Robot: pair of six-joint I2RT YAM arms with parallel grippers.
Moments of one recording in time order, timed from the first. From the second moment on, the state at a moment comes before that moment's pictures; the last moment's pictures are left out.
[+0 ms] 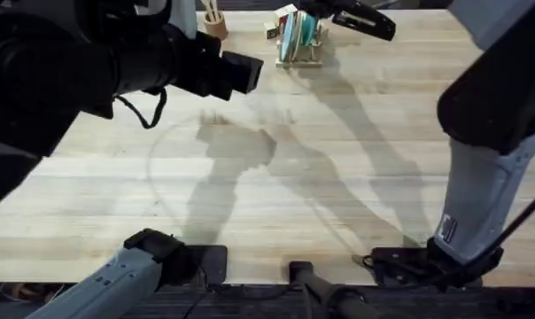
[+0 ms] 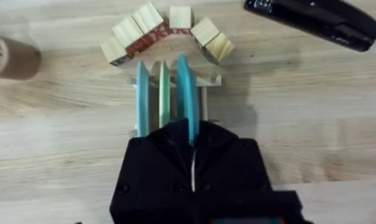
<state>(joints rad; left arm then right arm) -0.34 1.03 1.10 -0.78 -0.05 0.06 0.43 2.23 2.21 -1.01 0.27 0.48</state>
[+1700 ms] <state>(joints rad) -0.34 1.03 1.10 -0.77 -0.05 0.06 0.43 2.30 2.21 -0.96 0.27 0.47</state>
